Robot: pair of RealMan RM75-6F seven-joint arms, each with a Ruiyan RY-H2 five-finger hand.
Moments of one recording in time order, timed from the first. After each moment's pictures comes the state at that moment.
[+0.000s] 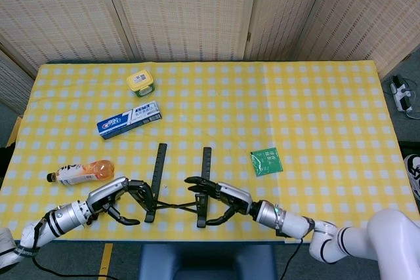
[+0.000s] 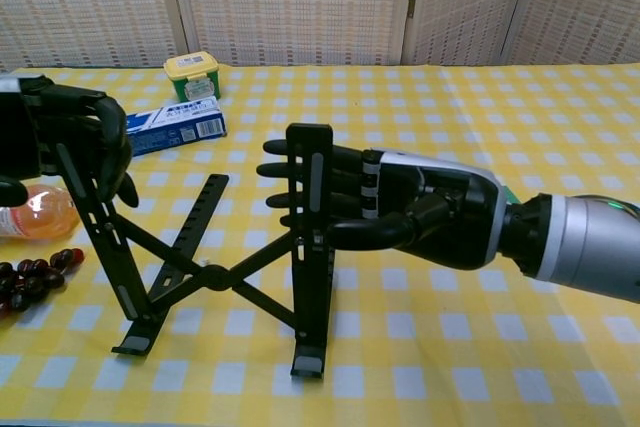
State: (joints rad) left arm -0.77 -1.20 0.29 -1.41 1.92 1.35 -1.57; right arm 0.84 -1.62 -0.14 -1.29 -1.84 1.14 1.73
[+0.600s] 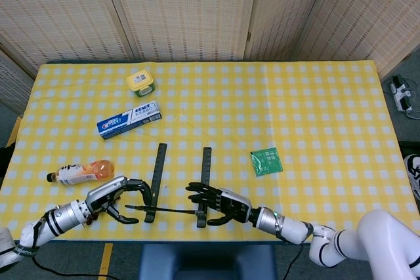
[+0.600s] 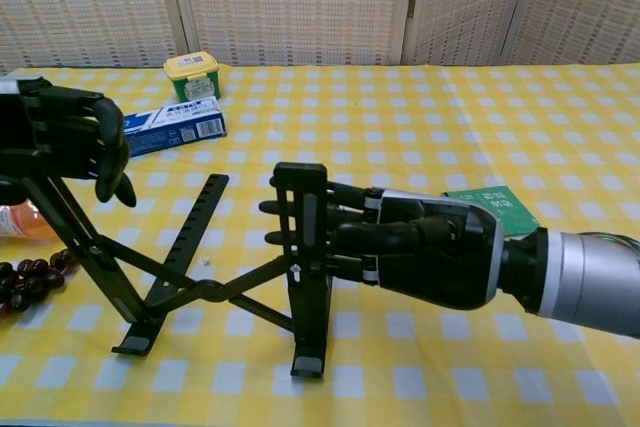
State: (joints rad) left arm -0.77 -1.21 0.31 -1.39 1.91 1.36 -1.58; right arm 0.85 -1.67 -0.23 -1.25 -1.81 1.17 2.02
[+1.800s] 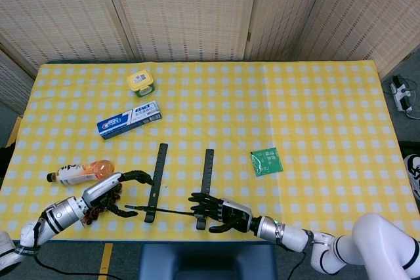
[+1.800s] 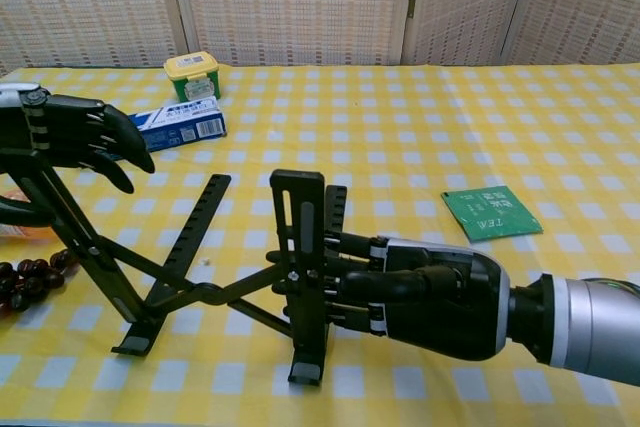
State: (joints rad) left arm -0.73 -1.21 0.27 -1.39 1.82 1.29 -1.21; right arm 0.84 -1.71 -0.30 -1.23 -1.79 1.16 2.07
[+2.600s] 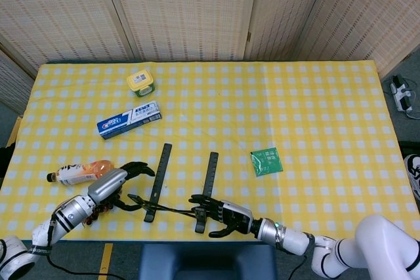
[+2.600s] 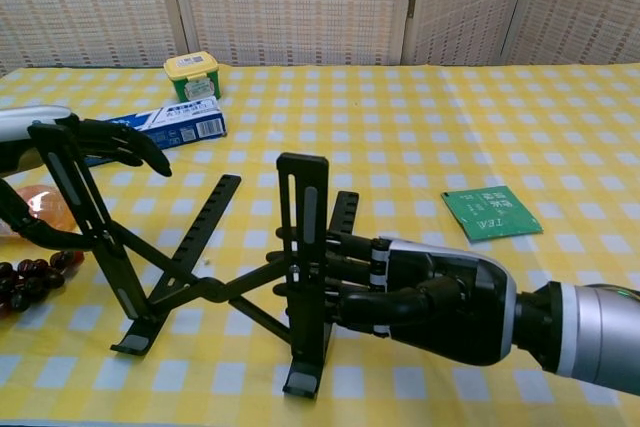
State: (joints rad) left arm -0.69 -1.22 0.17 -1.48 1.70 1.12 -0.76; right arm 0.82 -1.70 -0.30 -1.27 -1.79 1.17 1.92
